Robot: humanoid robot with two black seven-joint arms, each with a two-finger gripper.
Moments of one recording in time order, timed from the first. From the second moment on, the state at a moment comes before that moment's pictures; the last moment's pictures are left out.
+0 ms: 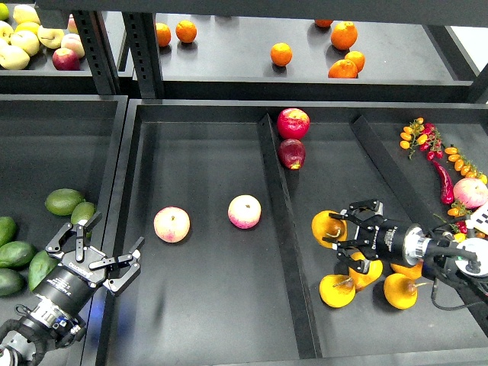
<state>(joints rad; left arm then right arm) 0.23 0.00 -1.50 -1.23 -0.13 -0.49 0.49 0.42 -0.61 0.69 1.14 0.18 0.17 -0.49</state>
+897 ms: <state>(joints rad) 0.23 0.00 -1.50 -1.22 -0.13 -0.49 0.49 0.27 -0.79 0.69 1.21 0.20 0.21 -0.49</state>
